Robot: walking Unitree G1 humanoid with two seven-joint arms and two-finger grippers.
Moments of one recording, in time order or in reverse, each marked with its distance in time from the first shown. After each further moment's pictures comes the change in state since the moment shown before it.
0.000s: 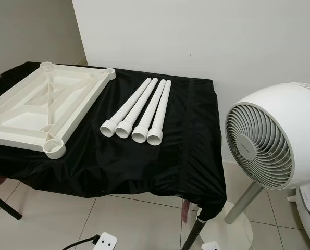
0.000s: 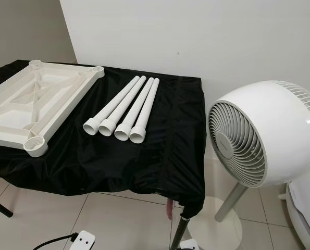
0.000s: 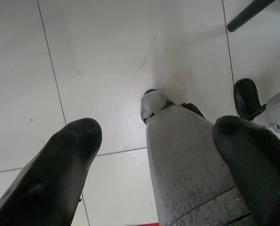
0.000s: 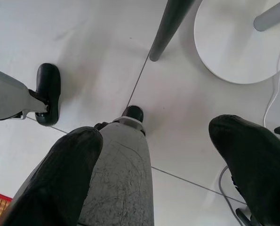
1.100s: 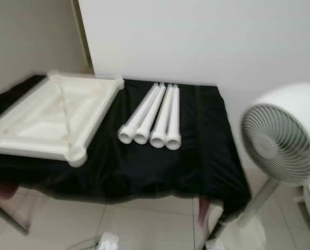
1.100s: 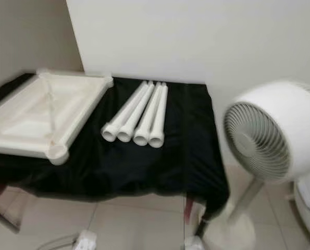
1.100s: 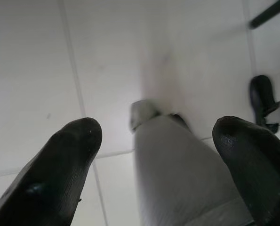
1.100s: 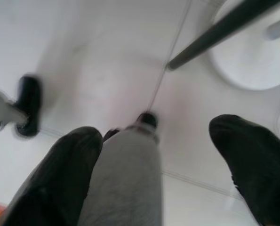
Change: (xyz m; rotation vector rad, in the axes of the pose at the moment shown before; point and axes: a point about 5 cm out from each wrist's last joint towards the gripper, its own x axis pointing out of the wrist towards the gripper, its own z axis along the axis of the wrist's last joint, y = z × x) left arm -0.001 0.000 -0.004 -0.023 0.008 0.004; right arm 0.002 0.005 0.006 0.002 -0.015 0.005
